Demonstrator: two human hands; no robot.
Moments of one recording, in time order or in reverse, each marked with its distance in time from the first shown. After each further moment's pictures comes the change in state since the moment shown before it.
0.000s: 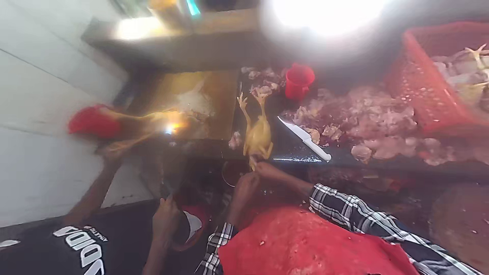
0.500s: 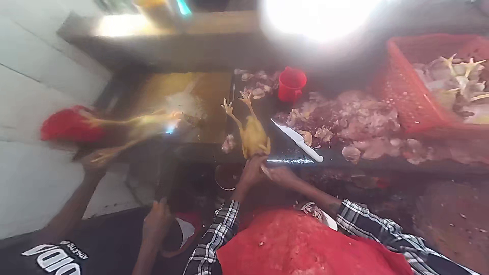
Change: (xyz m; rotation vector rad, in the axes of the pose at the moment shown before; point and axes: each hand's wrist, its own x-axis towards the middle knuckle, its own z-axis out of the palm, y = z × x) left_hand 0.091 0.026 0.020 -0.036 0.058 0.426; right_hand -0.096 0.025 -0.045 -0.299 0.213 -0.274
